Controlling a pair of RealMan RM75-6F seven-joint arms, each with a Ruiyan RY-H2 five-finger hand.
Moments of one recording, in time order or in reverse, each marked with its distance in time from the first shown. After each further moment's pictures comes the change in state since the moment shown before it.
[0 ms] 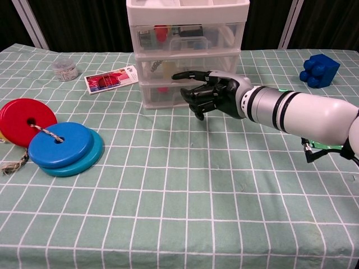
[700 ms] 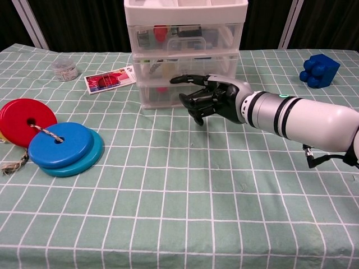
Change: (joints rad) left arm 0.003 -0.004 0.001 0.010 0.001 0.001 -0.007; right arm -0.014 0.008 -0.037 -0.030 -0.029 0.032 0.001
